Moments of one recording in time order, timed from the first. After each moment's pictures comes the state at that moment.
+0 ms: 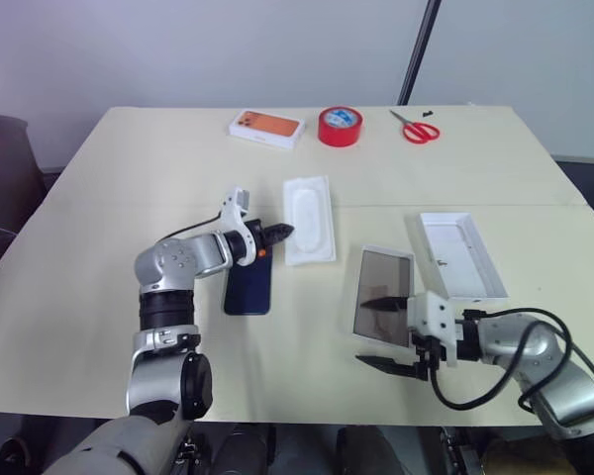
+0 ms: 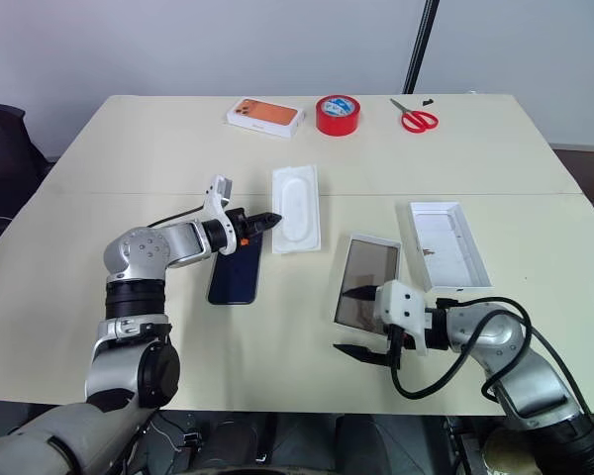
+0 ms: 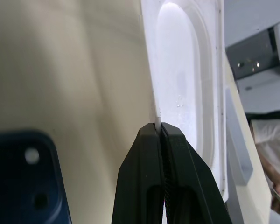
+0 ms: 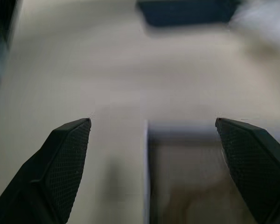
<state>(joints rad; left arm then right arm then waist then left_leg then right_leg) -0.79 0.11 0.37 0.27 -0.62 1.18 -0.35 -0.02 -0.82 0.12 -0.27 0.24 0.14 1.06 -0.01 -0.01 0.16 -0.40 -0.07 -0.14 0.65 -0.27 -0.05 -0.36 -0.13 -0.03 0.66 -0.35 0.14</state>
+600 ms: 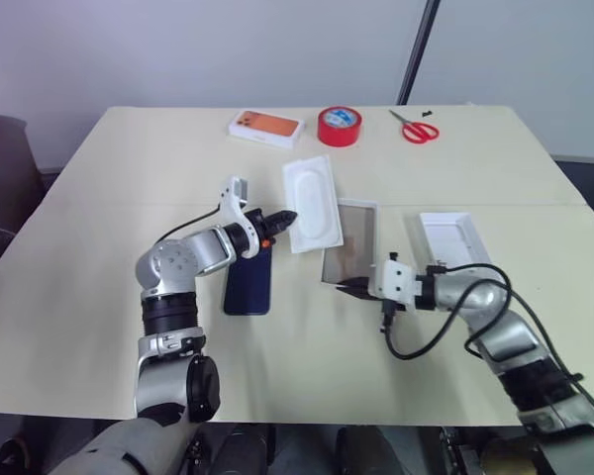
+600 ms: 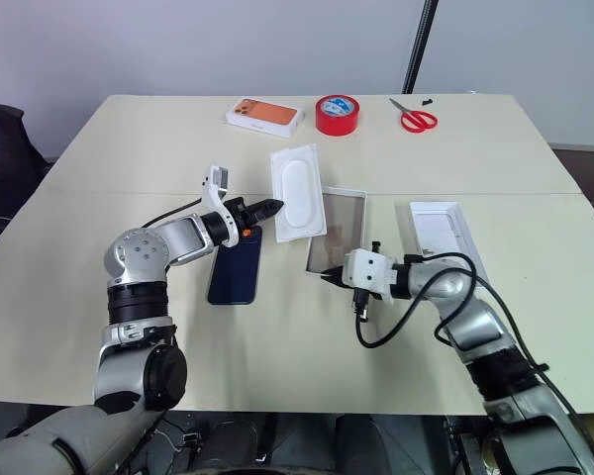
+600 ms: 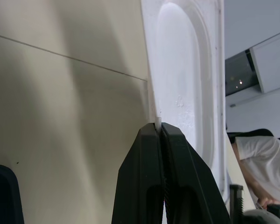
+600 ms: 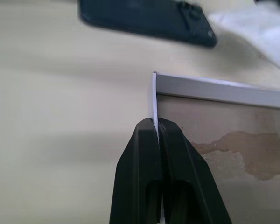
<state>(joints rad) -0.78 0.06 0.41 0.21 -0.70 1.17 -0.28 -0.42 -0.62 0.25 0.10 0.04 -0.10 1.02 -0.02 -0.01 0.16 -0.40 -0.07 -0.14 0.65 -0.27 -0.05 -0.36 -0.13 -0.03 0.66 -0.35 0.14</state>
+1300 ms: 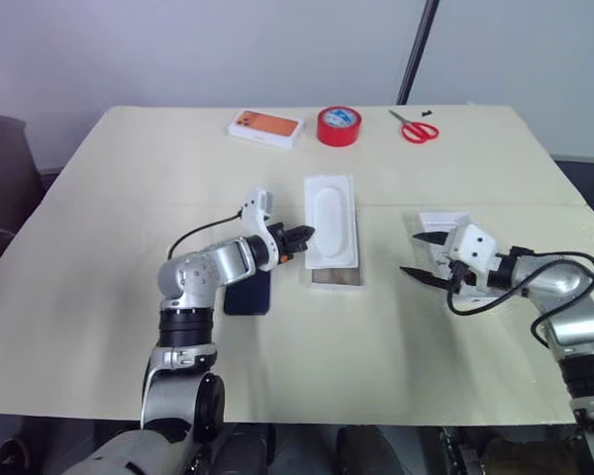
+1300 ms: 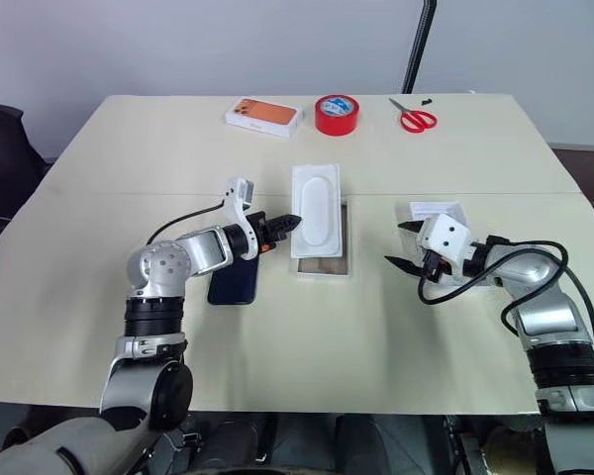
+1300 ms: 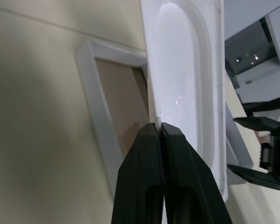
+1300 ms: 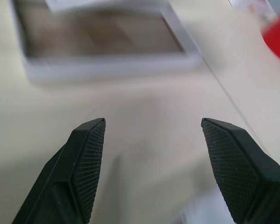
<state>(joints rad) -0.71 0.01 0.24 0.15 -0.66 1.12 -0.25 -0.34 -0.80 -0.03 0.25 0.13 -0.12 0.99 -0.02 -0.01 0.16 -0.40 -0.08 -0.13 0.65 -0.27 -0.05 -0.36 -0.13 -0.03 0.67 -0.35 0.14</state>
